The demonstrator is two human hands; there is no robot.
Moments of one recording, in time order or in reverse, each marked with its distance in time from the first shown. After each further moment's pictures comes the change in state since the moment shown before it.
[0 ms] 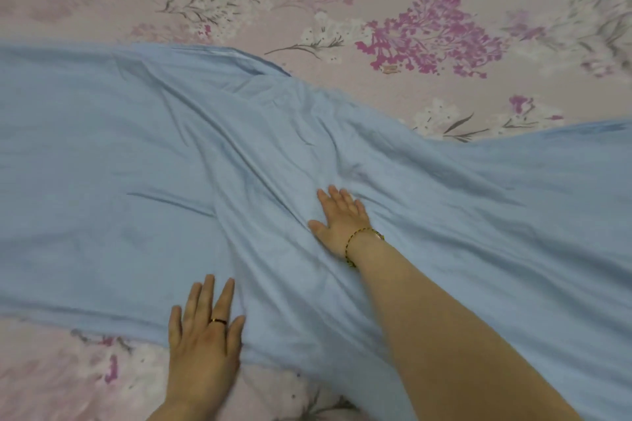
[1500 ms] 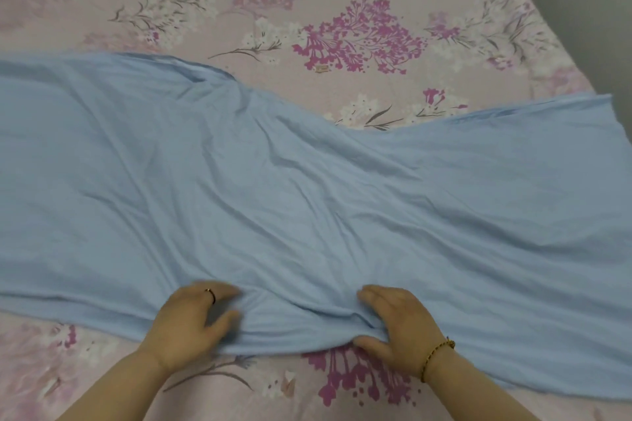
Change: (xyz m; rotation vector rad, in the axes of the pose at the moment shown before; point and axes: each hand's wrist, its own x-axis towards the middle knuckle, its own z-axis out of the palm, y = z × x) left_hand -0.016 0.077 -0.048 -0.128 -0.299 0.291; right_hand -0.211 0.148 0.037 -0.132 0.218 -0.249
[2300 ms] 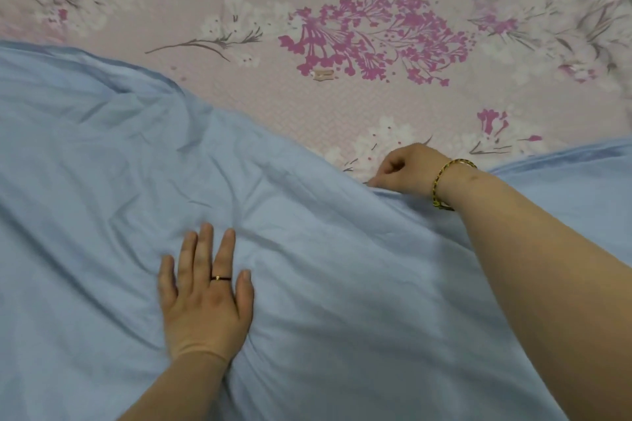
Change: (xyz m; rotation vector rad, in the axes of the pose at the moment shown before) left_hand 0.217 -0.006 0.059 0.236 0.544 -0.209; right_hand 0.293 0.109 -0.133 0.351 -0.107 0.482
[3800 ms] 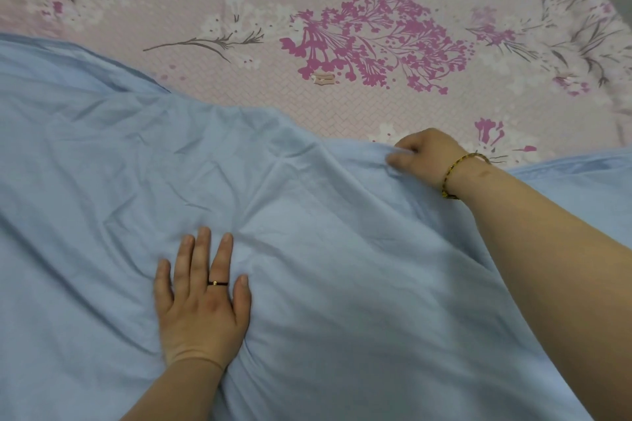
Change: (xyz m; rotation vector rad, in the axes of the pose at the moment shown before) left_hand 0.001 0.002 0.001 -0.036 0.043 -0.009; right_hand 0.002 -0.003 -0.024 -0.125 0.154 -0.038
